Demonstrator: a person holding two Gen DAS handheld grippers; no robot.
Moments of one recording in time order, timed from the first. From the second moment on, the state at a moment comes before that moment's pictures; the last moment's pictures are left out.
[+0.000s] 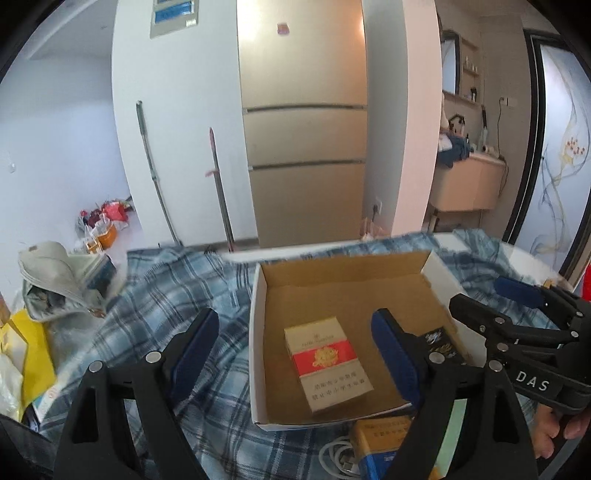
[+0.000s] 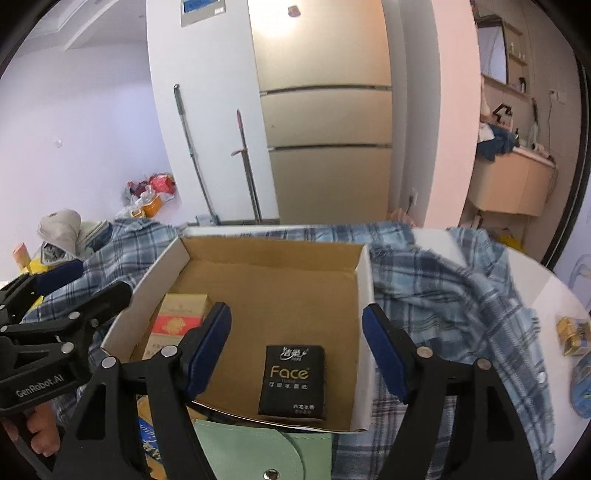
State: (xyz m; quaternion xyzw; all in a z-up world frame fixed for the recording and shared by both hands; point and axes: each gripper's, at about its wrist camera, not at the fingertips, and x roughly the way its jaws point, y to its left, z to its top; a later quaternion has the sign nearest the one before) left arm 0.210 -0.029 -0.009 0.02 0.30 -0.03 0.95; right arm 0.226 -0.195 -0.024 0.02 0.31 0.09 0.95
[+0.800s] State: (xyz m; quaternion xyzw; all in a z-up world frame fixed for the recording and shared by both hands) left arm 0.034 -0.040 0.102 0.02 0.11 -0.07 0.99; right arm 0.069 -0.224 0.079 0.02 0.12 0.09 0.99
